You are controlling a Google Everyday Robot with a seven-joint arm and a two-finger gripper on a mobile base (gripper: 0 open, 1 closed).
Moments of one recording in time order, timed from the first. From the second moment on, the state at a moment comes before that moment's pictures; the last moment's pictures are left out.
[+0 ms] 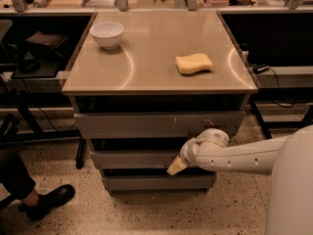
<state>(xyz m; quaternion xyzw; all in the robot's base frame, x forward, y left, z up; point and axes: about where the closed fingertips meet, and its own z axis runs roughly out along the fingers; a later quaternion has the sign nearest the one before) 0.621 -0.109 0.464 -0.45 0.84 0.00 0.29</state>
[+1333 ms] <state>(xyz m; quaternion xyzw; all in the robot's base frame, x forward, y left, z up) 0.634 -0.128 0.398 -0.38 0.87 0.05 0.30</state>
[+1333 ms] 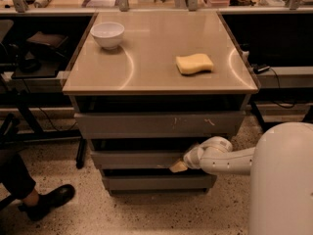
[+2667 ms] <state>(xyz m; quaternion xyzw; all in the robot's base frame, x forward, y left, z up) 0.634 -0.127 0.412 -0.38 0.87 0.05 0.30</state>
